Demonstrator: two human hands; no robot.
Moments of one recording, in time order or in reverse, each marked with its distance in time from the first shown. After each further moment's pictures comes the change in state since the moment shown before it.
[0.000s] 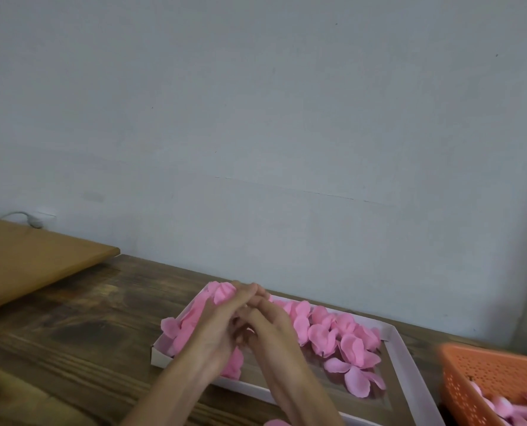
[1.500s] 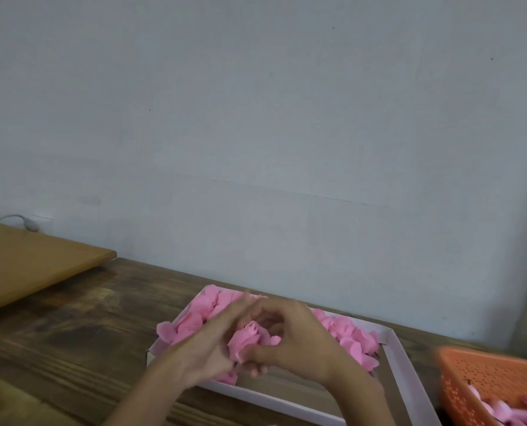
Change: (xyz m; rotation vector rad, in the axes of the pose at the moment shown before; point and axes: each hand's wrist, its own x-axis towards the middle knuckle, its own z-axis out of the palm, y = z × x) left_hand -0.013 0.019 -0.004 0.136 -0.432 -0.216; right_hand -0.009 -0.053 -0.047 -0.737 -0.290 -0.181
